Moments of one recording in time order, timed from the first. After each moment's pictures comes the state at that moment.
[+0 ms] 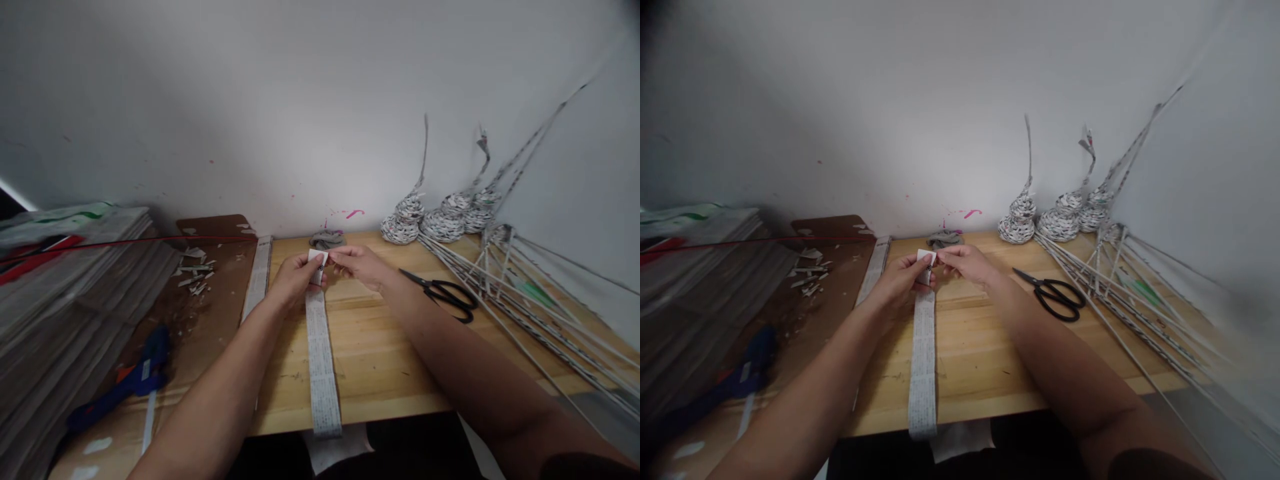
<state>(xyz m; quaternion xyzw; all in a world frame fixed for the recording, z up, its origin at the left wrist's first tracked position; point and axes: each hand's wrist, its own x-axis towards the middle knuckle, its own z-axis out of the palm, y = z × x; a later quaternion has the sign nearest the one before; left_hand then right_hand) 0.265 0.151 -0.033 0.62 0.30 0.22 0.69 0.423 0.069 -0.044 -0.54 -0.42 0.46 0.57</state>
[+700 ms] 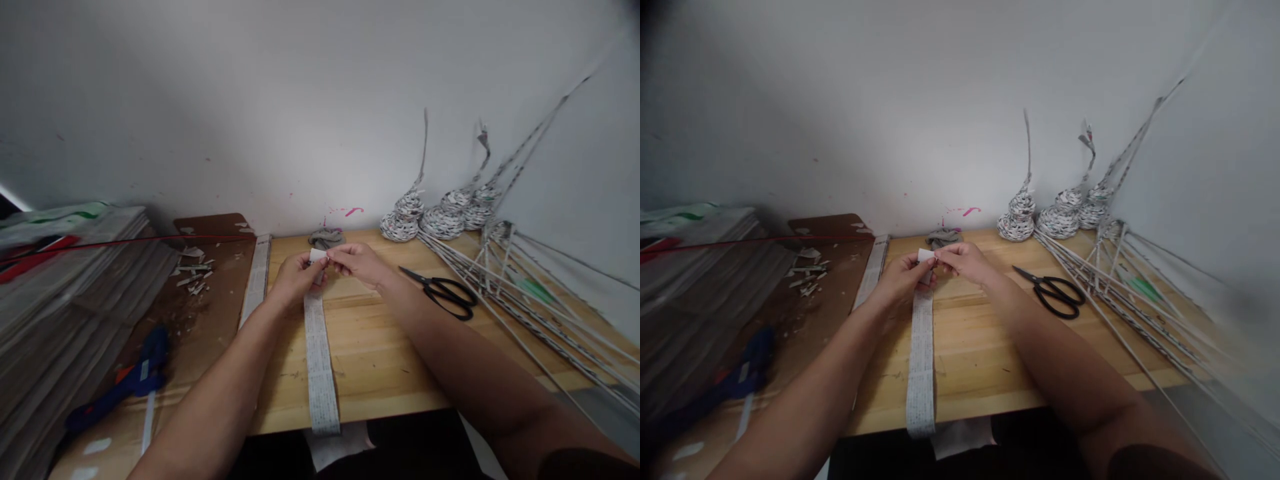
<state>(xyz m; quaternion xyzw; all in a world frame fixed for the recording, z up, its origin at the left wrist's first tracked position) 0.268 0.155 -0.047 0.67 0.27 0.22 0.65 0.421 0.072 -0.044 -0.56 -0.43 0.42 0.57</state>
